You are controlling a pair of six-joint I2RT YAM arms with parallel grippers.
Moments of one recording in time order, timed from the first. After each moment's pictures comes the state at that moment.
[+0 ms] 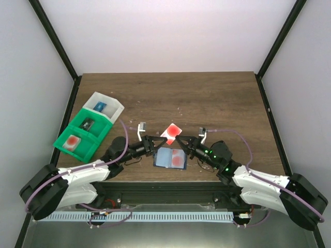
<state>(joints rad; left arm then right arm) -0.79 1.17 0.31 0.86 0.39 -1.36 0.82 0.98 0.21 0.79 -0.13 1.56</state>
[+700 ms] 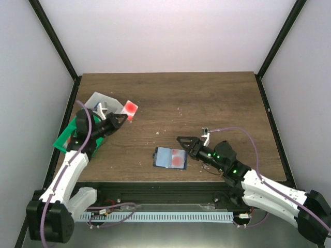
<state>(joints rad) -0.17 0.92 0.60 -0.02 0.60 -0.90 0.83 0.76 0.26 0.42 -0.16 1.29</state>
